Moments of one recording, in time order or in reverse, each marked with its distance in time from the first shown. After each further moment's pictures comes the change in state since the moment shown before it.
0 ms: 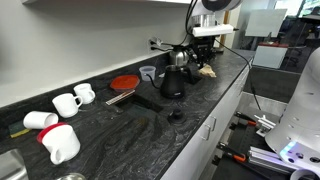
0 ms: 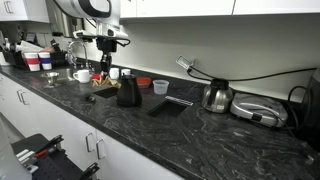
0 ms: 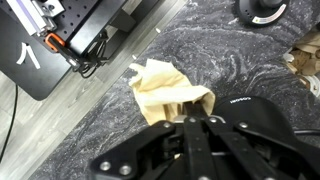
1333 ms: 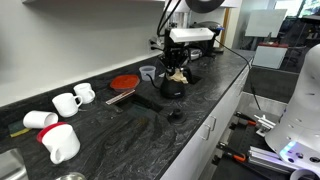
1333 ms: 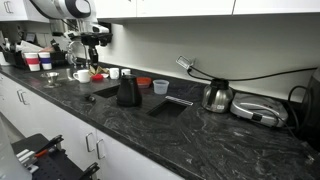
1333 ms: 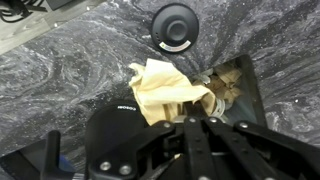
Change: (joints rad) arm 0.133 0.122 0.219 0.117 -0.002 0.193 -0.057
